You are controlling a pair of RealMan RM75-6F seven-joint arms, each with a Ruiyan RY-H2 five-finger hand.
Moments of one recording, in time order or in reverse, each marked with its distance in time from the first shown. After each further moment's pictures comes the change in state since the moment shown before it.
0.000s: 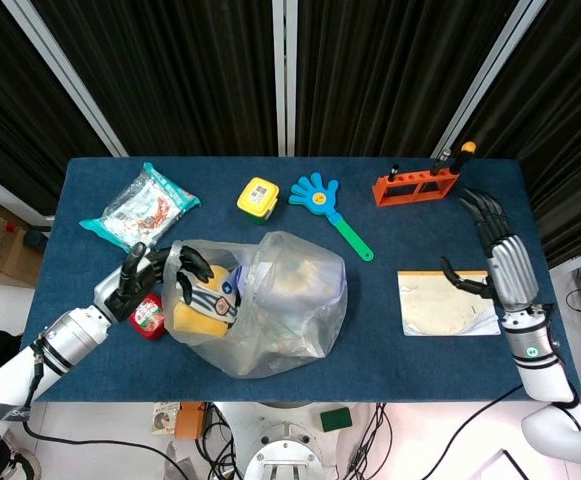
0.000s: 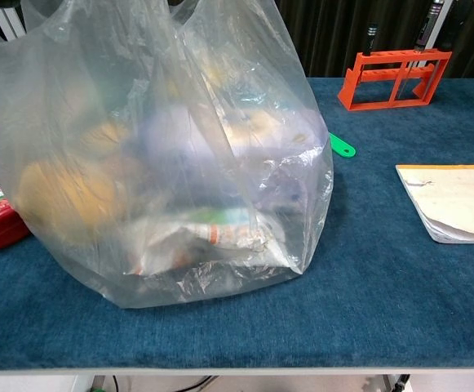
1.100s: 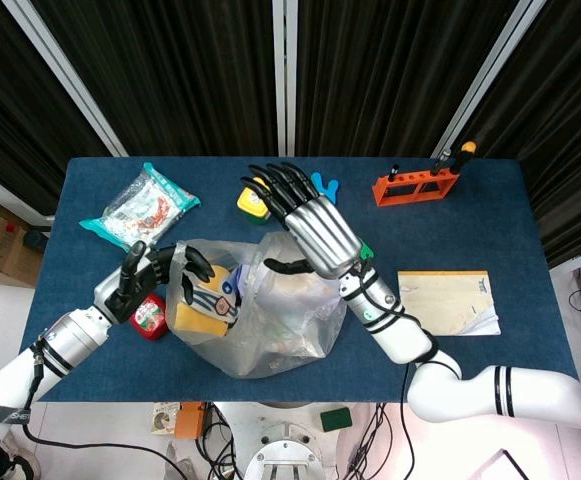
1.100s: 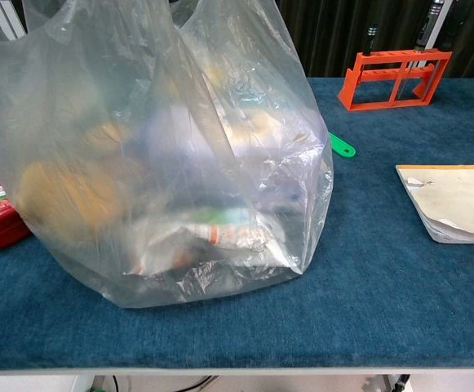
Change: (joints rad) left arm 0.000 0.022 -0.014 -0.038 -0.038 -0.017 0.009; right arm 0.510 -0.140 0.258 -0.403 0.475 -0.432 -0.786
